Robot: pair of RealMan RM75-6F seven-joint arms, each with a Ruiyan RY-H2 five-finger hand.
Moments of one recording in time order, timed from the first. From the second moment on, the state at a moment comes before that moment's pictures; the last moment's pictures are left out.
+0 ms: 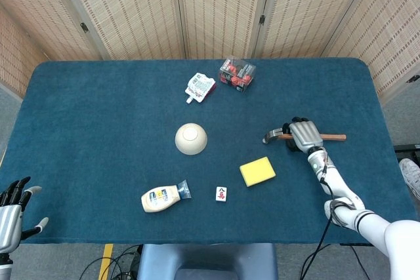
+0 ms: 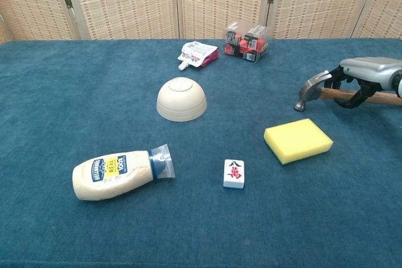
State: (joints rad) left arm 0.01 -1.20 -0.02 -1.58 1.47 1.56 0.15; right arm 0.72 -1.63 0.17 -0.83 -1.26 0.71 0.07
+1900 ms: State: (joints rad) left arm 0.02 -1.21 -0.02 -1.57 1.46 1.54 0.15; right arm 0.61 -1.57 0.11 -0.91 -1.46 1.08 0.29
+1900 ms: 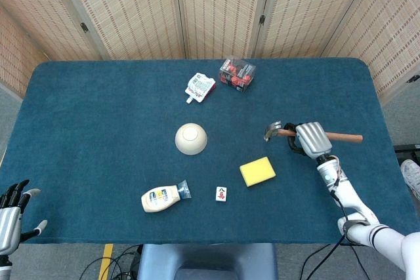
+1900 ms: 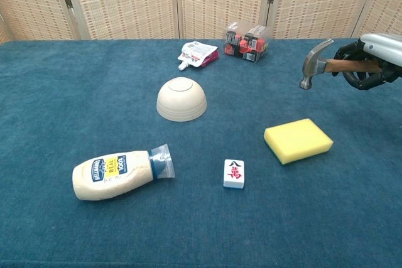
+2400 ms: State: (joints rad) left arm 0.02 -1.21 -0.02 -1.57 1.46 1.53 0.15; right arm 0.54 -1.50 0.03 -1.07 -1.59 1.24 0.25
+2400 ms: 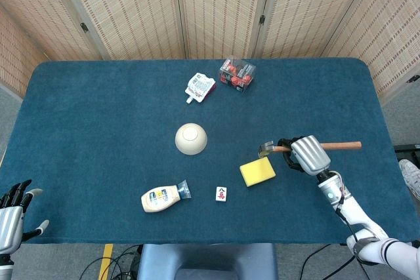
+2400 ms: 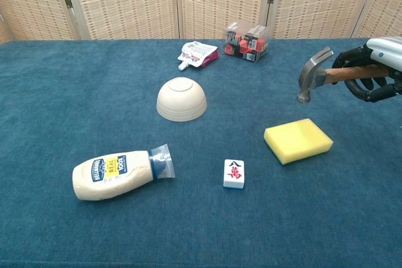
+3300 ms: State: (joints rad) left arm 0.03 -1.21 -0.01 -1.57 1.46 1.54 0.13; right arm 0.56 -1.50 0.02 -1.14 -1.63 1.24 0.24
